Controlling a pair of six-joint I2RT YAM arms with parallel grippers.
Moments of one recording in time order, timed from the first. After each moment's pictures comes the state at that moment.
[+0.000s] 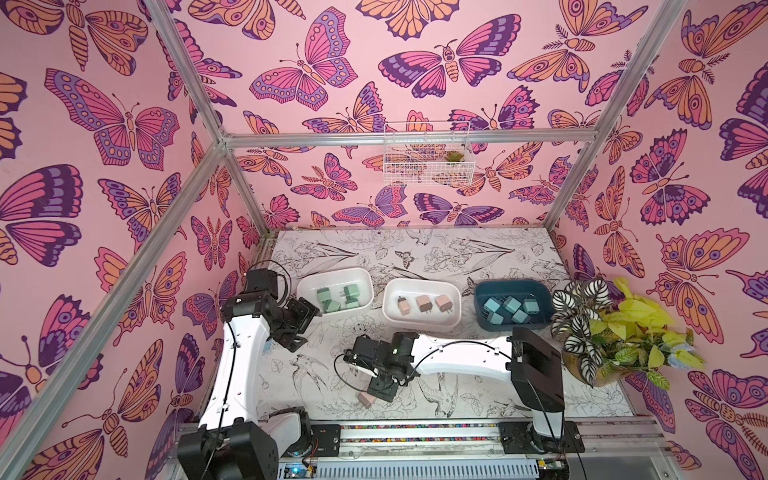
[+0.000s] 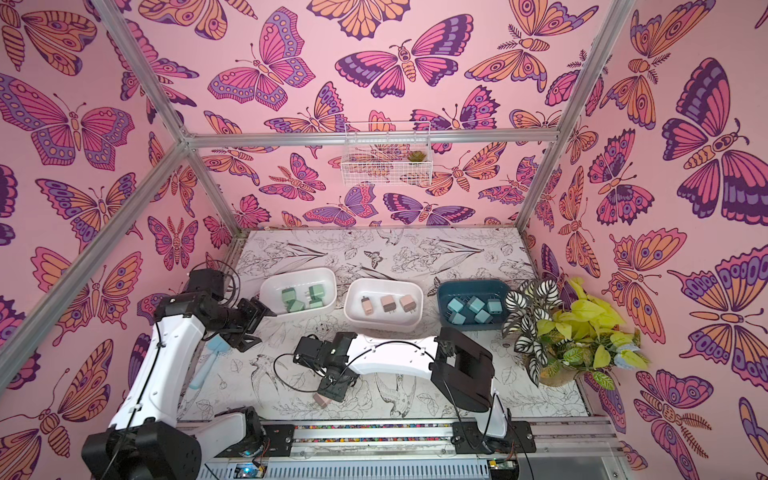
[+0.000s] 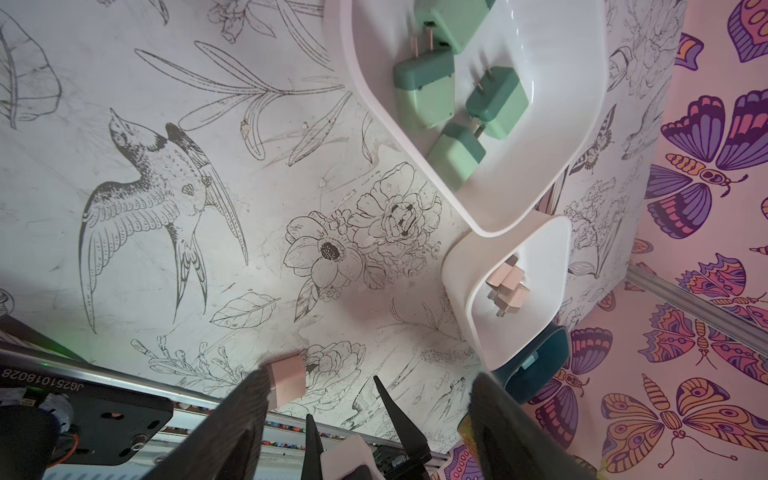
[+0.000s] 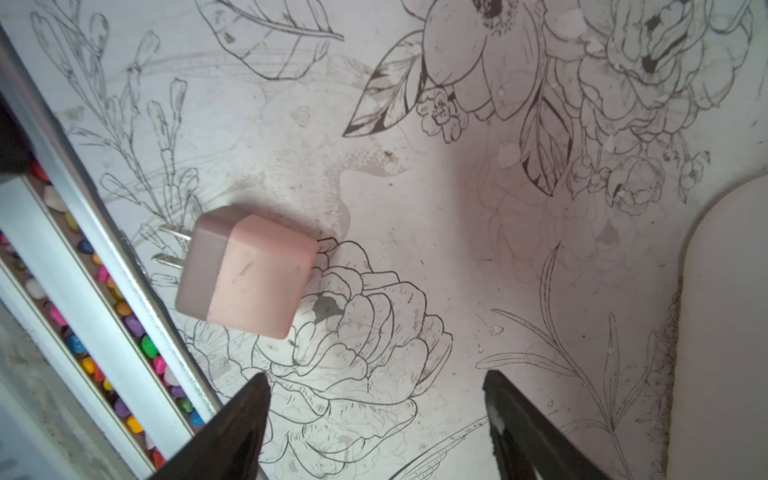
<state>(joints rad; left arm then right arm) 0.18 1.16 1.07 -1.19 0.40 -0.83 1.30 1.97 1.51 -0.86 0.11 0.03</state>
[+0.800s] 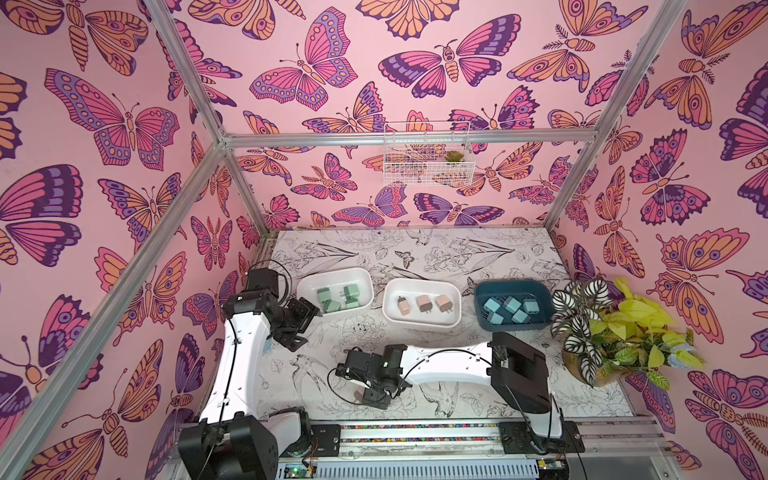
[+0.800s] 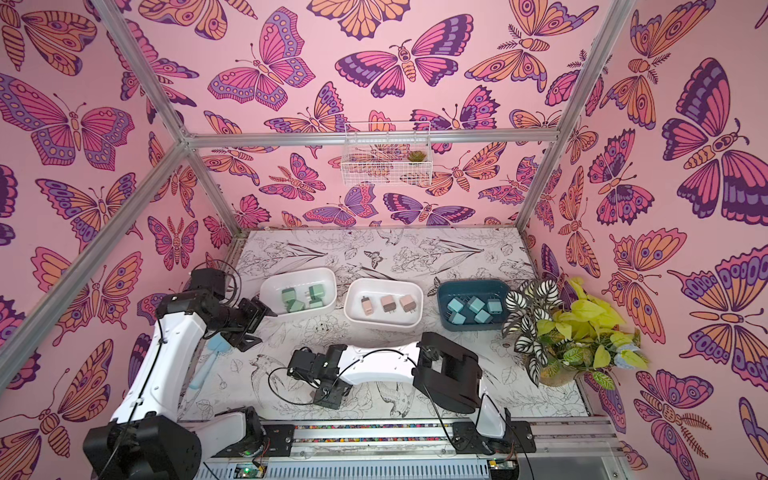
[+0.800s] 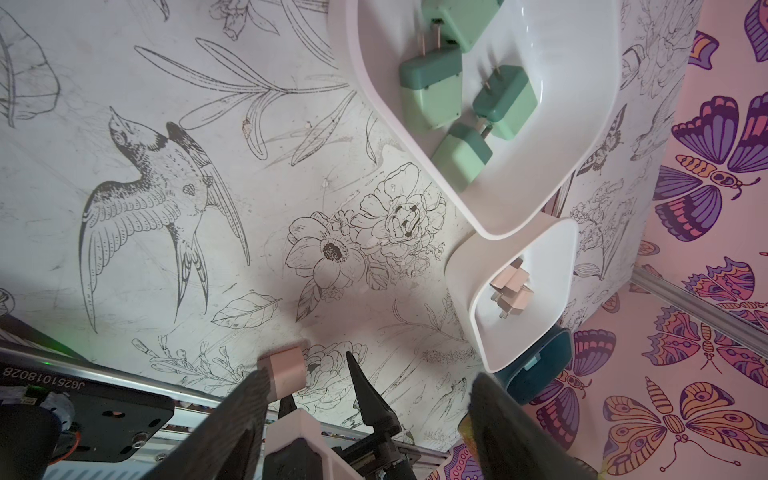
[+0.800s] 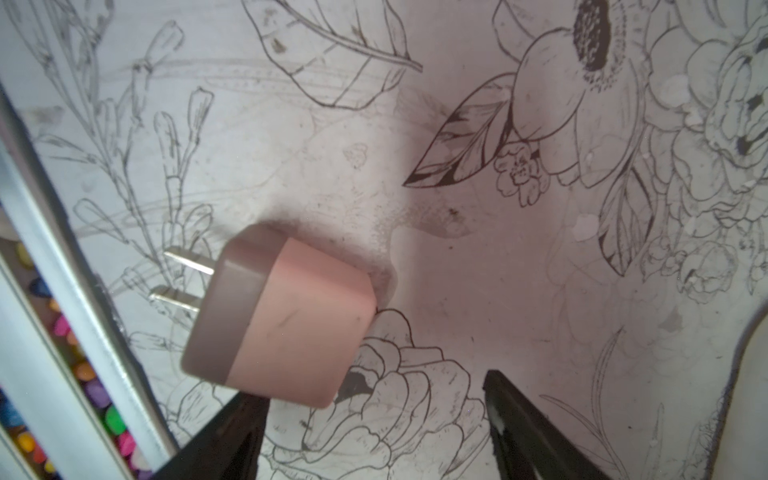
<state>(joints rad) 0.18 1.18 1.07 -1.19 0.40 -0.83 1.34 2.06 1.50 -0.75 0.14 -0.03</state>
